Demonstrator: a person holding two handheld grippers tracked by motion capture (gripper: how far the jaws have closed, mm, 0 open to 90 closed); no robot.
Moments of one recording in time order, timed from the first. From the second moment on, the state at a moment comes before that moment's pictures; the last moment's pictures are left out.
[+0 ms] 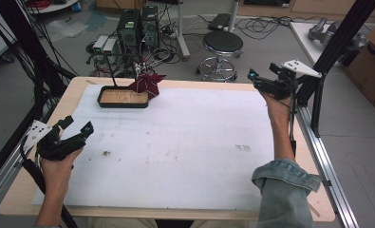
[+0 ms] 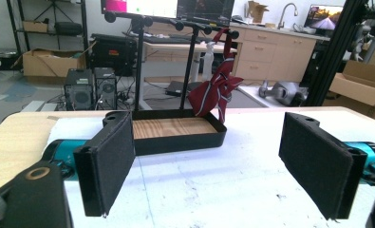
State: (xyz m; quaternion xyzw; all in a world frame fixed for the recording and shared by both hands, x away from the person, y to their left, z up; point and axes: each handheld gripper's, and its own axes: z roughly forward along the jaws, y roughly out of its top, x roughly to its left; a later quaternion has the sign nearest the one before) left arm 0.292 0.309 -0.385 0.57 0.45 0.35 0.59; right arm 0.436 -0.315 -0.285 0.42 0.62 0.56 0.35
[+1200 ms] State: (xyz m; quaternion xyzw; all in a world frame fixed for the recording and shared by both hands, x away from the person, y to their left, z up) left arm 0.287 0.312 -0.384 0.58 0.46 0.36 0.58; right arm 0.279 -0.347 -0.405 0.43 0.60 0.59 0.32
